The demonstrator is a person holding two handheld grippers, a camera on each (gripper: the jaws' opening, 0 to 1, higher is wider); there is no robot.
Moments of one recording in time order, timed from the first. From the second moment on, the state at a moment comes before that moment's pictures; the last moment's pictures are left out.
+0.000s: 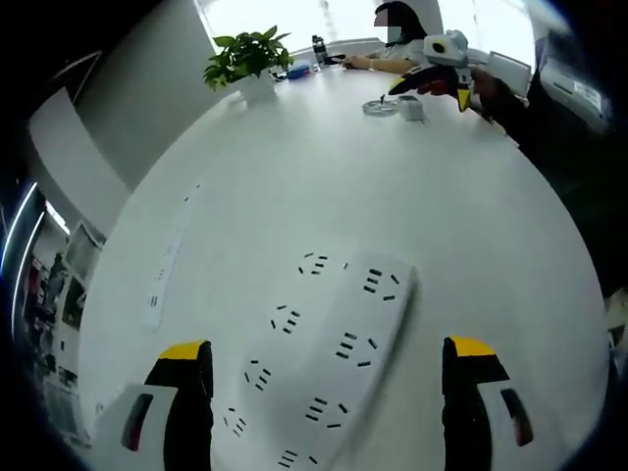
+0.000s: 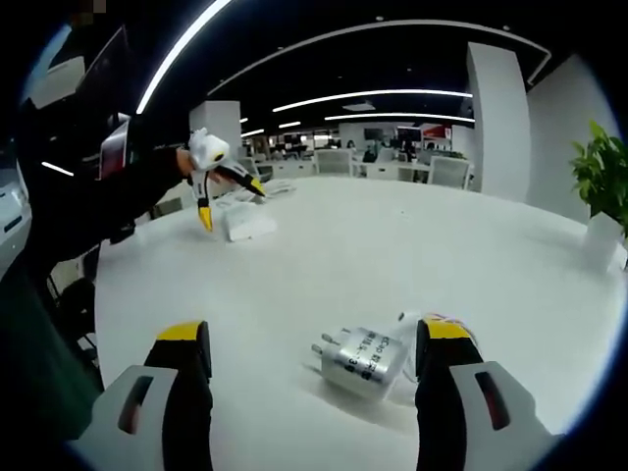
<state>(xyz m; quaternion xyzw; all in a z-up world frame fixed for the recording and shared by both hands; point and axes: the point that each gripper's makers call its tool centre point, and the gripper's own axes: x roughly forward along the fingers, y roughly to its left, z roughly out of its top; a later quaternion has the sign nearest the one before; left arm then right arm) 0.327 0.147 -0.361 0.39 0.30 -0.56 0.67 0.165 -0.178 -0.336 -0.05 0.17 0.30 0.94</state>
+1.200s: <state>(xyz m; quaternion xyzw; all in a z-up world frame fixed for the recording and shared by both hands) 0.343 0.160 -0.369 0.38 0.32 -0.57 0.66 0.168 -0.175 -0.337 -0.06 0.18 0.30 0.93</state>
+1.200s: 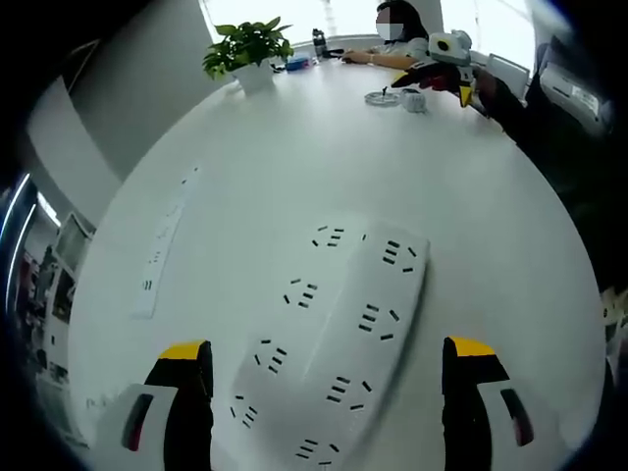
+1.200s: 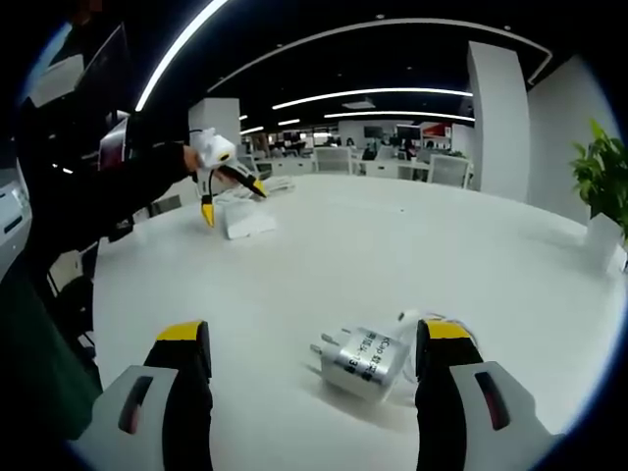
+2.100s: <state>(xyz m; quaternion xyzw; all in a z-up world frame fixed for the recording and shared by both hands) 0.356 0.162 -0.377 0.40 0.32 -0.57 0.64 0.164 -0.183 -0.322 -0.10 0.16 0.31 0.93</state>
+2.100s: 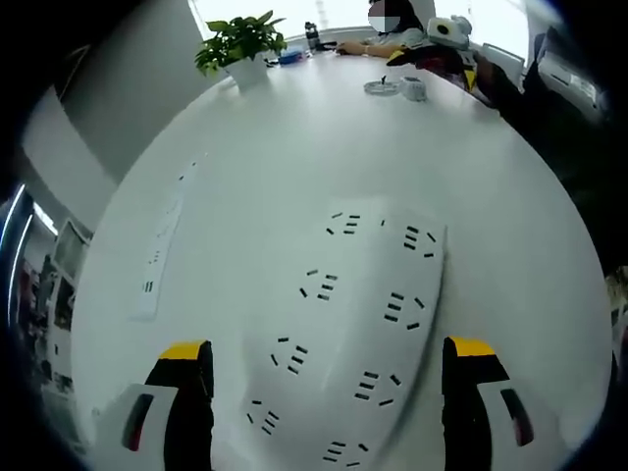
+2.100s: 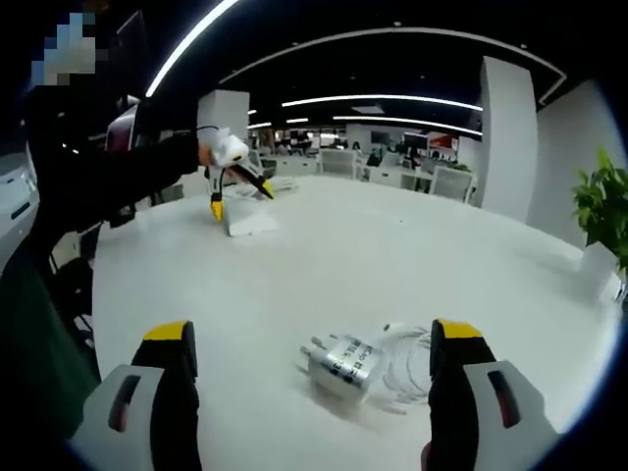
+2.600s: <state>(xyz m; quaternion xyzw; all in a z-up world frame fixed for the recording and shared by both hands) 0.353 0.161 -0.376 0.40 0.33 -0.57 0.64 0.165 -0.183 -0.320 -0.11 0.16 0.31 0.93</state>
